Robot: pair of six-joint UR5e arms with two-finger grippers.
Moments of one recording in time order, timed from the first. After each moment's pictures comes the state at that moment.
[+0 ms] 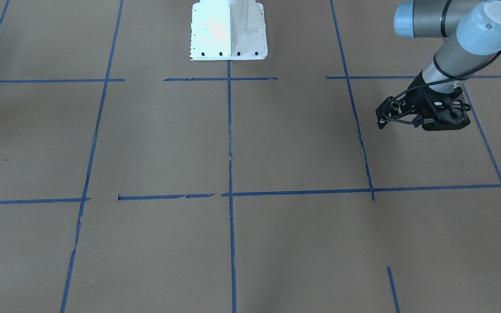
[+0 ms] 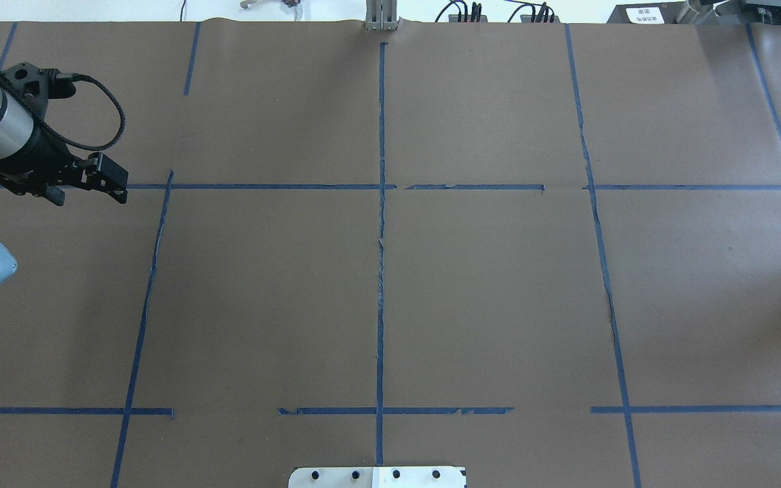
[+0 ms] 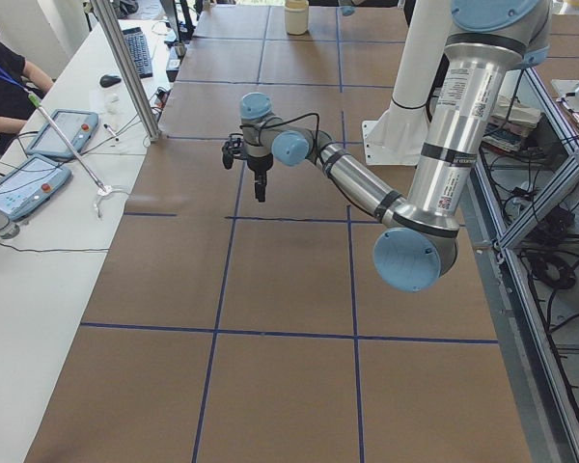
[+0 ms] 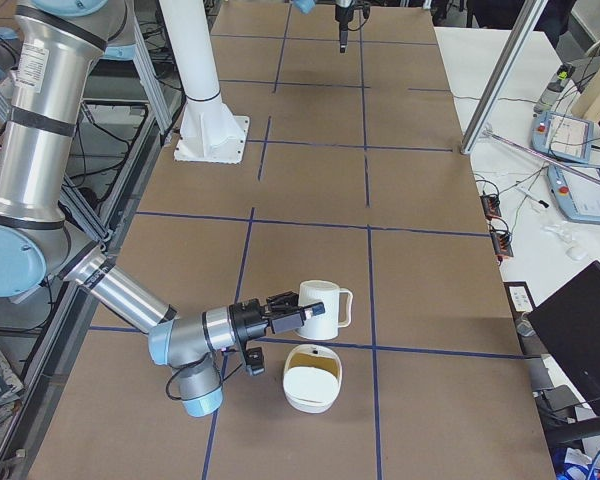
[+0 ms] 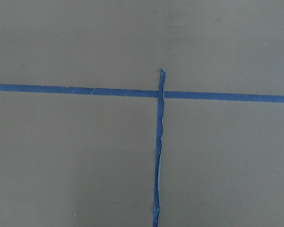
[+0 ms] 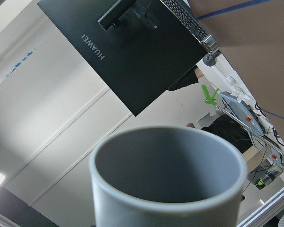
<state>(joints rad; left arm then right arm) -0.96 -1.81 -1.92 -1.56 -2.19 -0.86 1.30 -1.84 1.09 1.01 1.49 3.03</state>
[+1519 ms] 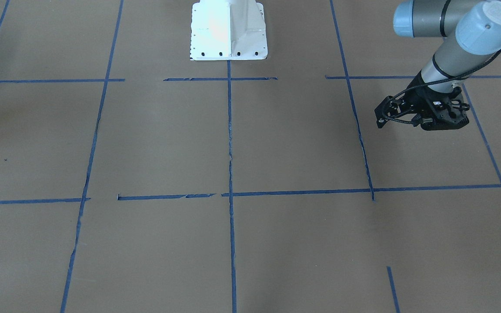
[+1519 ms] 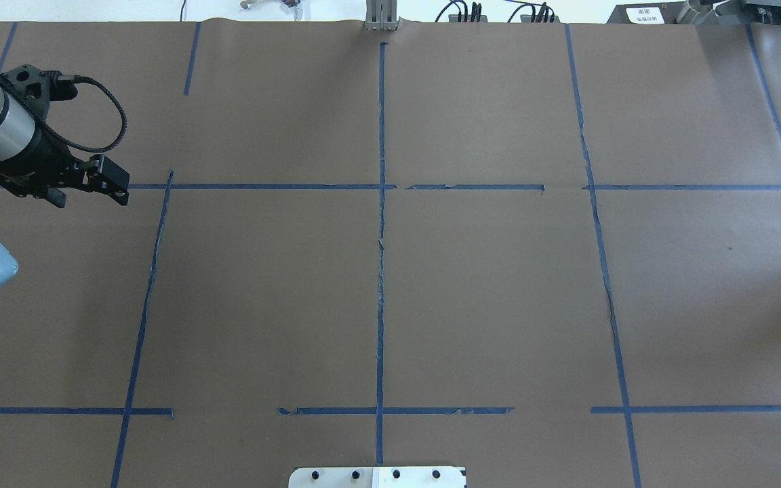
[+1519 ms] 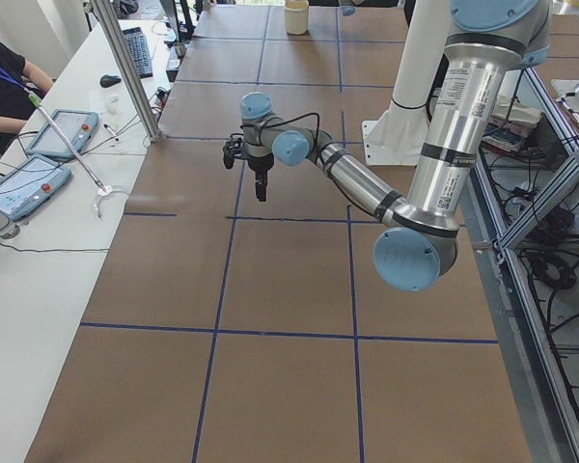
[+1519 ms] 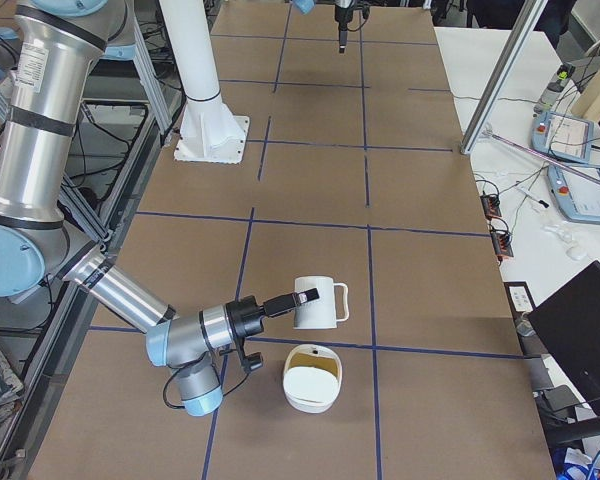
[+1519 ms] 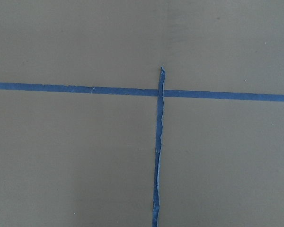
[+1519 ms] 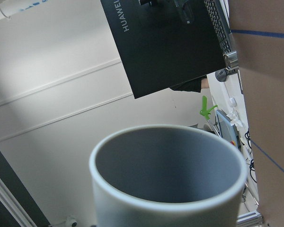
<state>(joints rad) -0.95 -1.81 -1.92 -1.56 -2.19 -0.86 1.30 -1.85 1.10 1.04 1.57 2.59</state>
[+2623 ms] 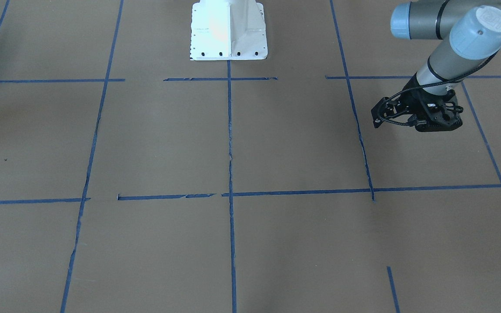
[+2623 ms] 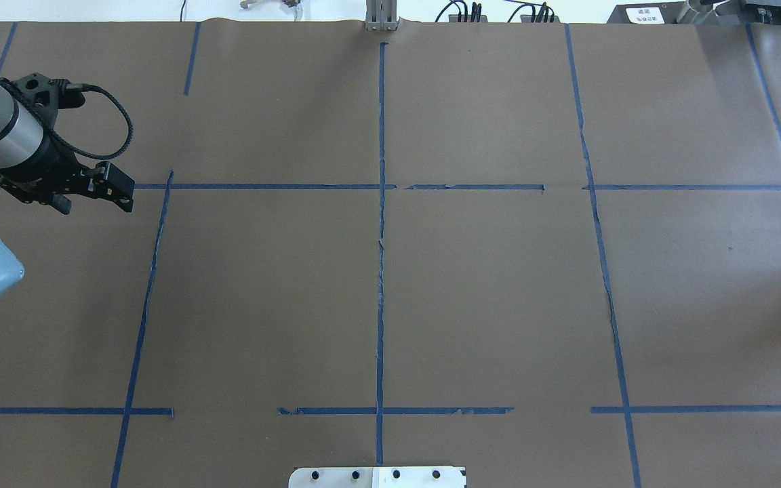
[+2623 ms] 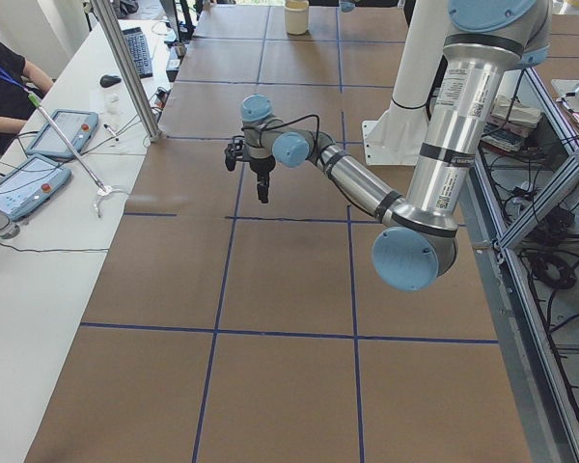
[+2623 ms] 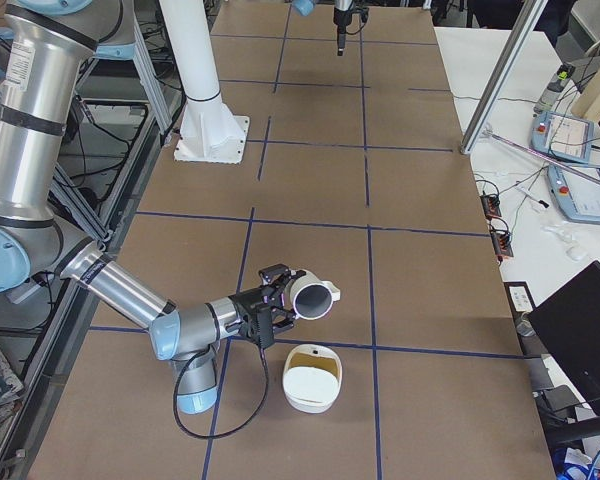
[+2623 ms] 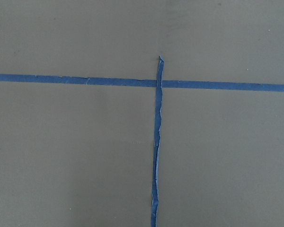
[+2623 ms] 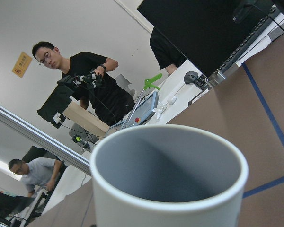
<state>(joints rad) -0.94 -1.81 -1.91 -1.56 -2.20 -0.86 1.41 -1.87 1.20 0.77 2.02 1.52</state>
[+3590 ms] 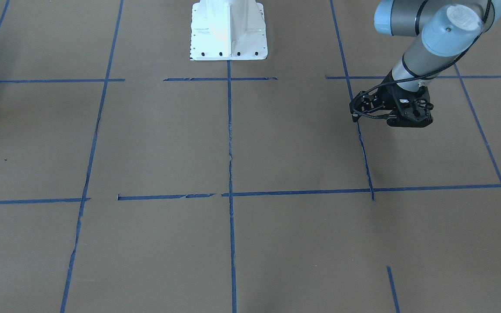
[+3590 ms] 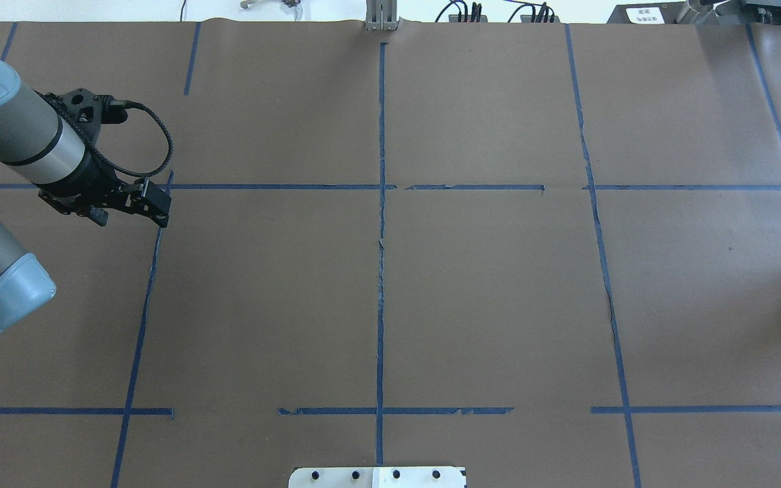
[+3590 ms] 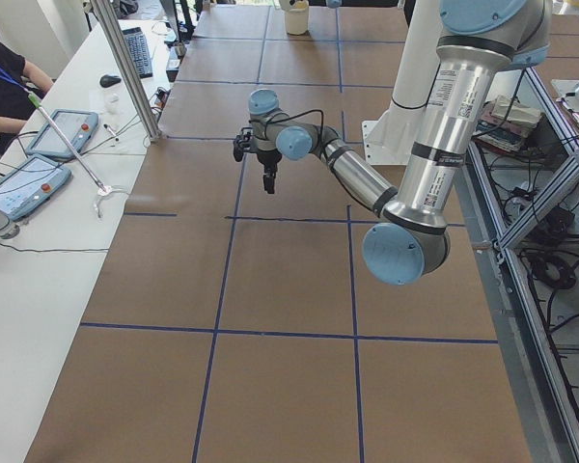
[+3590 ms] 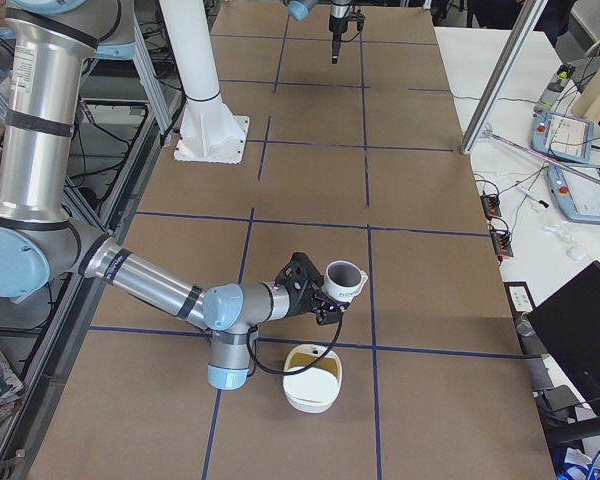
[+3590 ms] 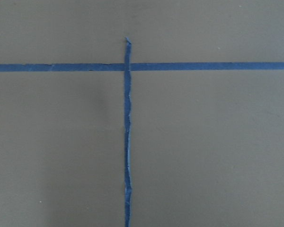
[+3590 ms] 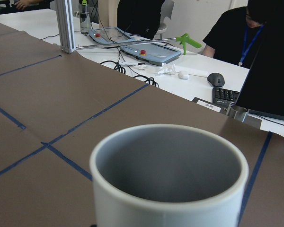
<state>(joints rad) -0.86 -1.86 -1.93 -1.56 -2.19 -0.87 1.43 -1.76 1.28 0.34 2.20 0.44</state>
